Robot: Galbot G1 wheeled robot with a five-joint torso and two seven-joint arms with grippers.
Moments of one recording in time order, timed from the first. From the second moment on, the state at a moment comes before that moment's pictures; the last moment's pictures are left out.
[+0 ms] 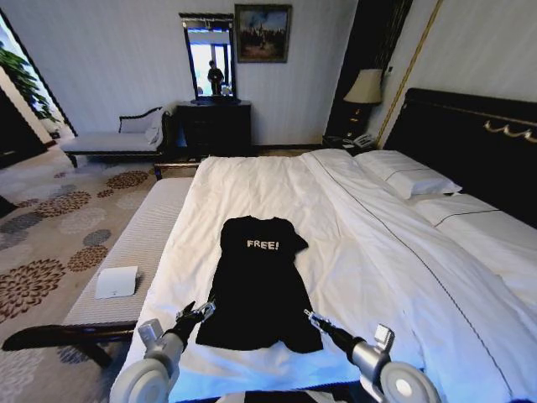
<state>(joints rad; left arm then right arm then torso) 1.74 -1.11 -0.47 -2.25 -0.90 0.32 -0.34 -1.83 1.10 0.60 2.15 1.27 -0.50 0.11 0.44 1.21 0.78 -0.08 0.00</state>
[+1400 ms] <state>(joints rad) 1.86 -1.17 -0.53 -2.24 -1.02 0.32 -0.32 -1.86 1.14 0.57 2.11 1.21 -0.53 0.16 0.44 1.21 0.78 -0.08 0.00</state>
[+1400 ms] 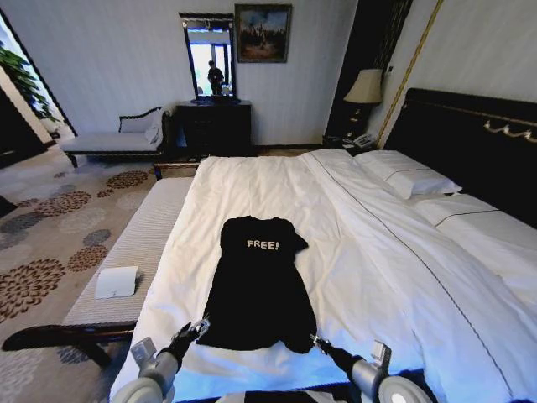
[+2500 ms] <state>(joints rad) 1.89 -1.18 -0.48 -2.13 -1.01 0.31 -0.32 -1.88 1.17 0.62 2.11 1.18 -0.52 0.16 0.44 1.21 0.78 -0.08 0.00</state>
